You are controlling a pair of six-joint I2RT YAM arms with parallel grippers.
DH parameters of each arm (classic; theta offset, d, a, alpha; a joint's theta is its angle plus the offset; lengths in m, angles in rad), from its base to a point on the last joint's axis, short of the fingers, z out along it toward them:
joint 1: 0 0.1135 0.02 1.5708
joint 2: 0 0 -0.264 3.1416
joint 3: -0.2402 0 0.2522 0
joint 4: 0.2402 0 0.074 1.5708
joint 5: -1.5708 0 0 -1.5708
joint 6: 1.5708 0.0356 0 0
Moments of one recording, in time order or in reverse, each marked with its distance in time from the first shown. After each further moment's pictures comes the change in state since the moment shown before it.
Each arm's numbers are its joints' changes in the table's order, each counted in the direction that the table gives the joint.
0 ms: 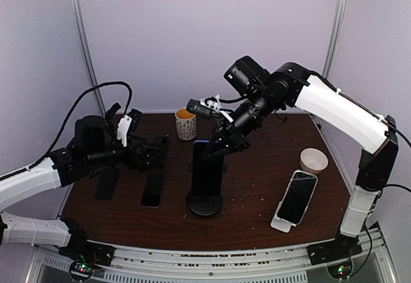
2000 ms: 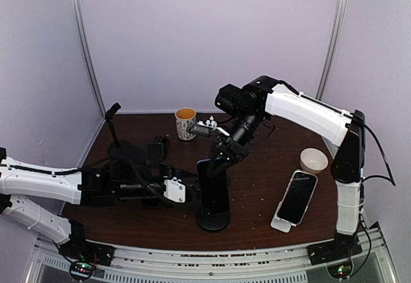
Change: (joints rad) left arm -0.544 -0.220 0.001 -0.272 0.139 1.019; right arm -0.084 -0.235 -0.058 0.283 0.259 -0.334
